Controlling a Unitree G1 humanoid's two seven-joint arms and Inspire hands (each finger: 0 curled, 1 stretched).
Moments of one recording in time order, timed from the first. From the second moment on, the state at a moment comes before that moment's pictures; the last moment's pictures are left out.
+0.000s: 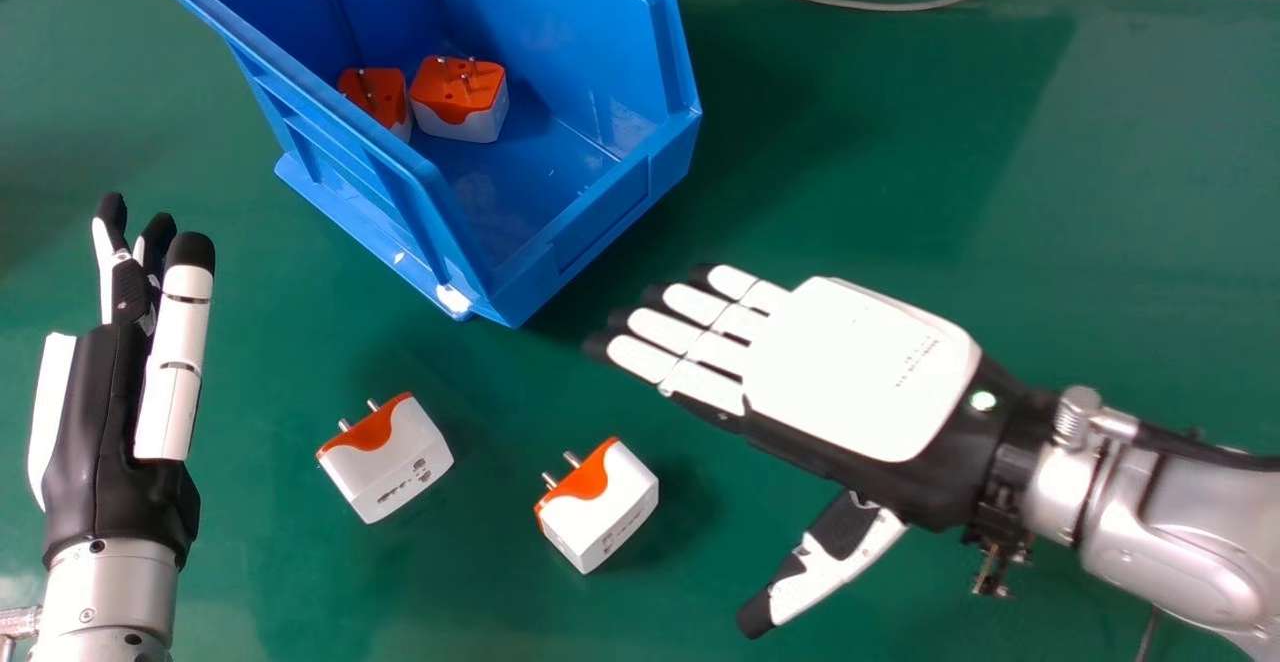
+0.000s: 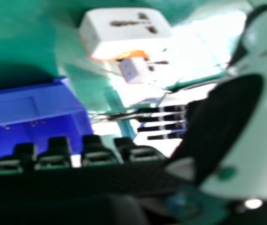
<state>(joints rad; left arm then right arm) 0.21 0.19 0.31 -0.08 -0.12 -0.12 -0.09 -0.22 -0.66 0.34 -0.09 -0.79 -0.59 0.25</state>
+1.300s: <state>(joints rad) 0.20 0.19 0.31 -0.09 -0.12 -0.11 -0.11 -0.55 -0.51 0.58 0.27 -0.88 -0.67 0.35</state>
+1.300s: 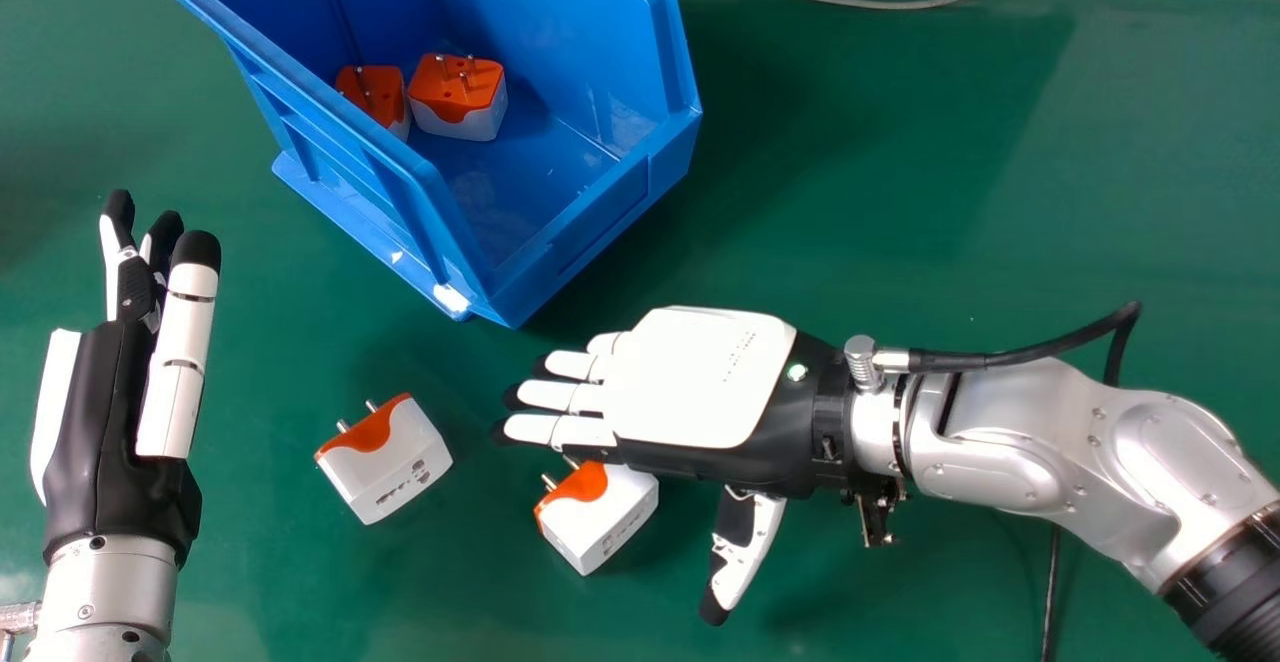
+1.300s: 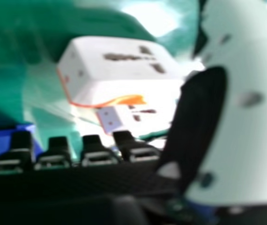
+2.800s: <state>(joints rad) 0.20 0.19 0.32 -0.10 -0.12 -0.08 -0.11 -0.54 -0.44 0.62 0.27 -0.90 -0.57 0.40</state>
